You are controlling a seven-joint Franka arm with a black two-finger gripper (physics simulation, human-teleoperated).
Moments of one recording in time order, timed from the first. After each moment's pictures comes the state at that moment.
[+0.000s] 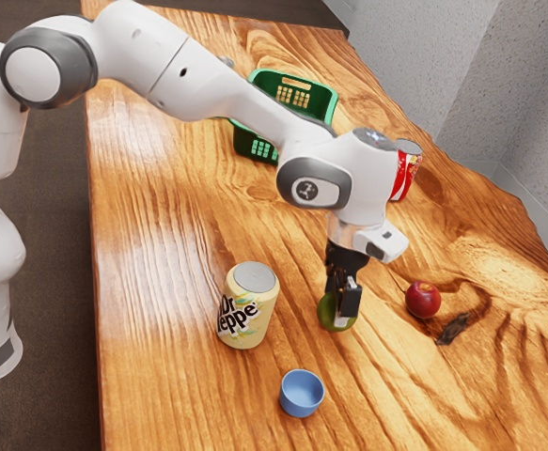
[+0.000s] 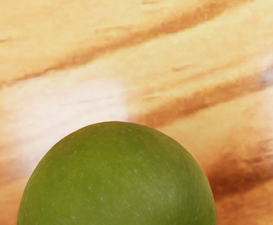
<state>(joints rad) 0.50 0.25 -0.84 -1.84 0.10 2.11 -0.18</state>
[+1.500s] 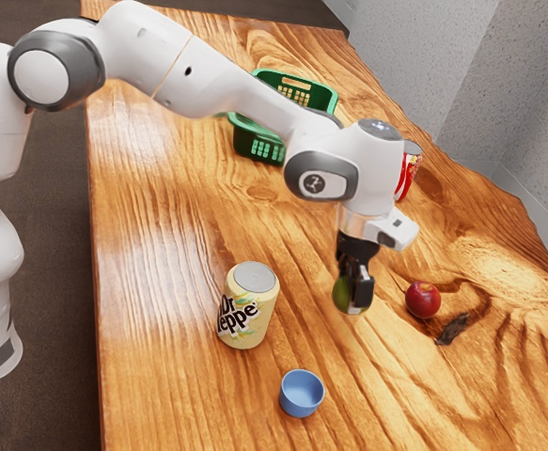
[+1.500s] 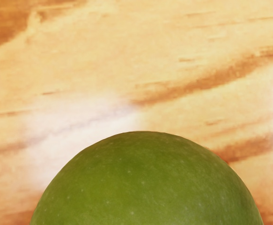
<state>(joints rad) 0.48 0.27 -0.80 -1.78 0.15 2.13 -0.23</state>
